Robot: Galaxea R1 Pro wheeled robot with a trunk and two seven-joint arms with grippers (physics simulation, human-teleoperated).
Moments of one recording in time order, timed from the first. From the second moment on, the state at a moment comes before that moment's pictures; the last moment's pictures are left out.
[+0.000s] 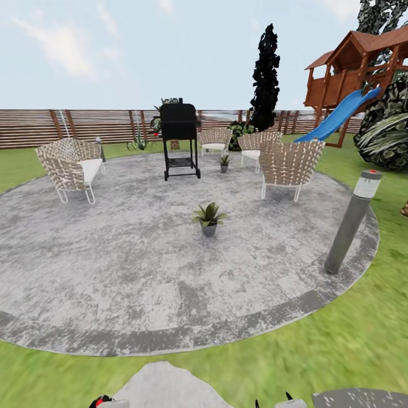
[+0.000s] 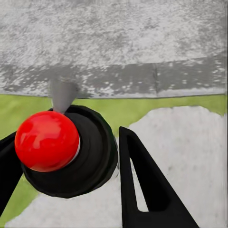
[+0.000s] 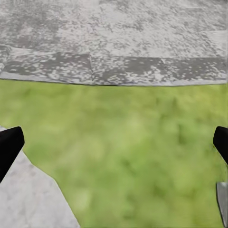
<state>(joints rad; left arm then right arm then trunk) -0.16 0.01 0.04 -0.40 -0.09 -0.52 0.22 -0.32 0.03 0.18 -0.03 0.15 -0.78 -0.23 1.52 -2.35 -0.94</state>
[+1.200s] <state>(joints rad) -0.16 0.01 0.04 -0.40 -0.09 -0.52 0.22 -0.32 0.04 0.18 -0.03 0.15 -0.78 -0.23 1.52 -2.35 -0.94</state>
